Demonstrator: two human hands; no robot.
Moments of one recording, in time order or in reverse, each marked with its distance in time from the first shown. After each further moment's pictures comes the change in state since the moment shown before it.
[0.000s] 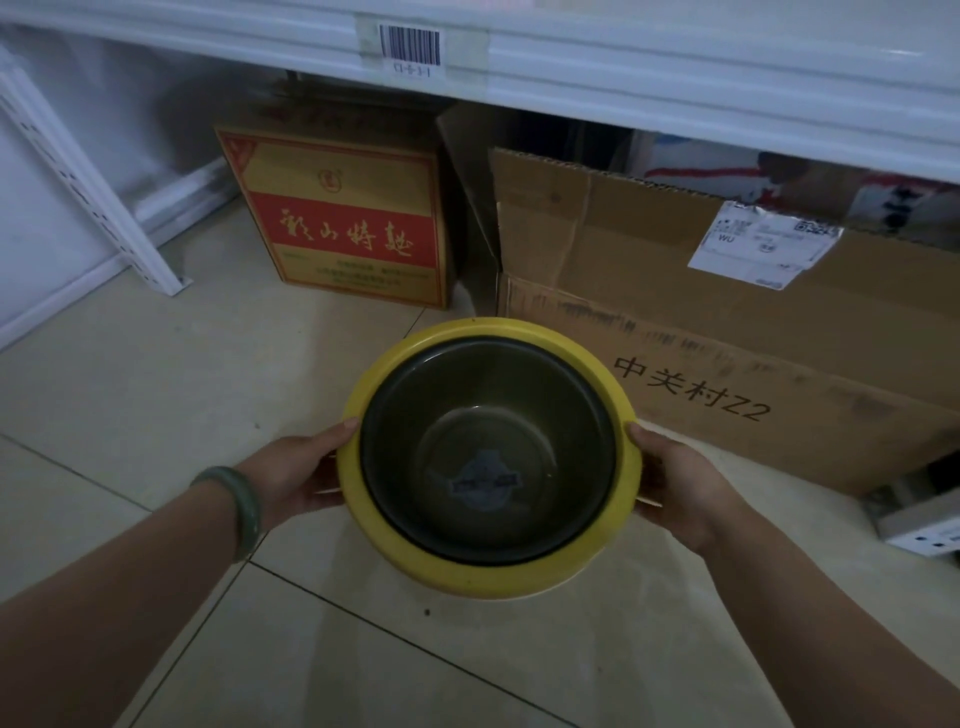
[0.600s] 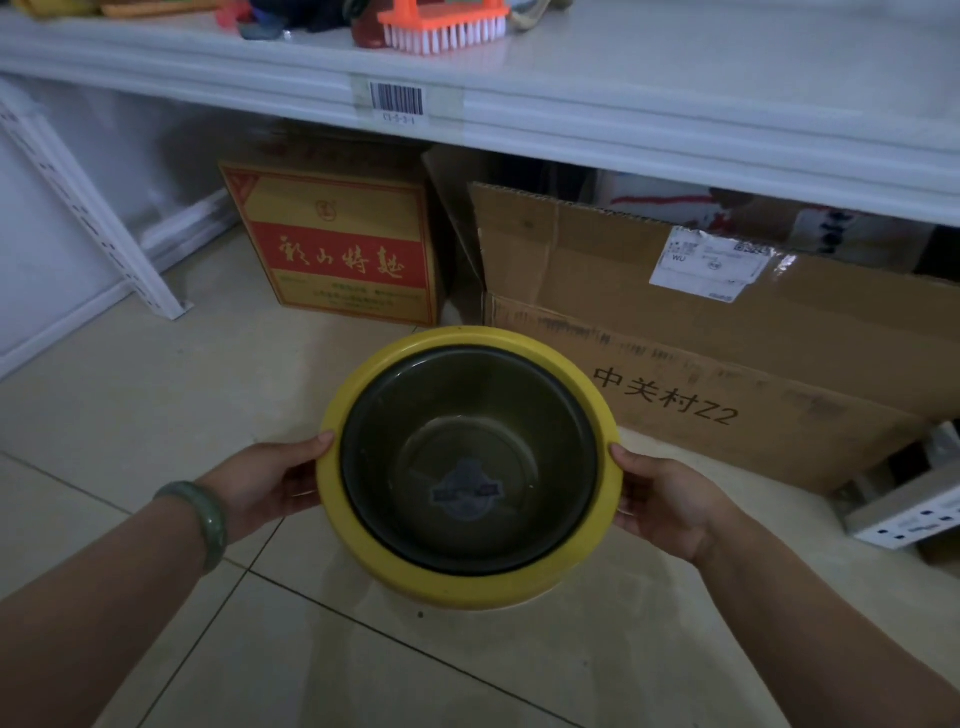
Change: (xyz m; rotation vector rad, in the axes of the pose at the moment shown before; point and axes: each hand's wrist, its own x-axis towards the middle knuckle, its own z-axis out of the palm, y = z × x) left_hand -0.032 0.007 -0.011 -0.086 -0.074 0.104; right_hand -0.020 0.004 -0.016 0.187 -0.191 0.044
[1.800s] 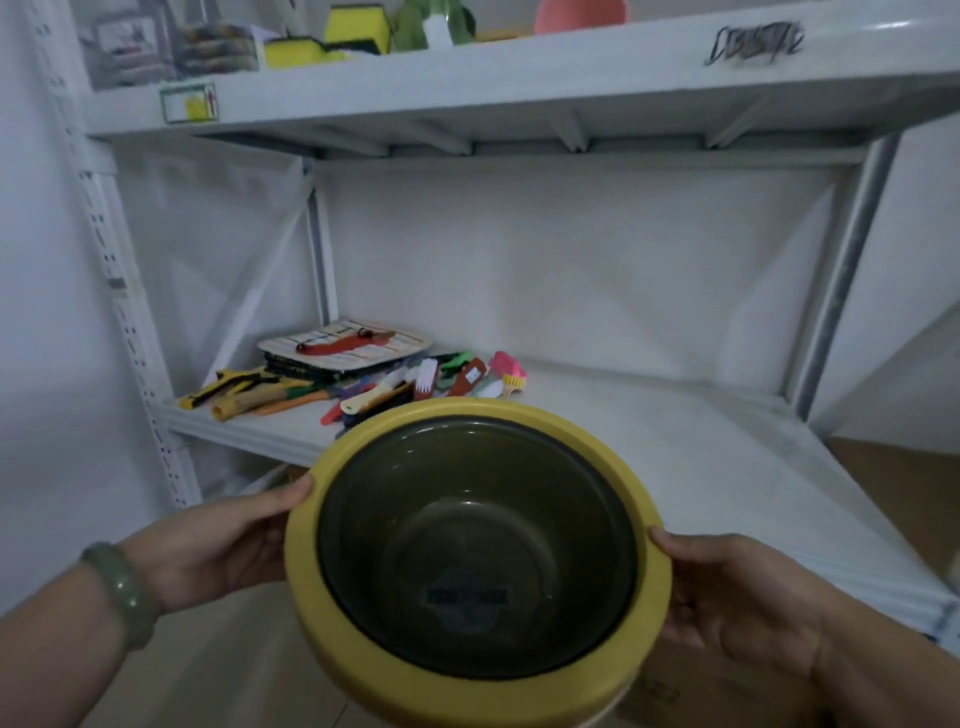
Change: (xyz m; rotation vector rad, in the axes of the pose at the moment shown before) left_hand -0.226 0.245 0.010 0.005 -0.231 0.352; right_hand -0.251 -0.213 0.035 -0.021 -0.316 -0.156
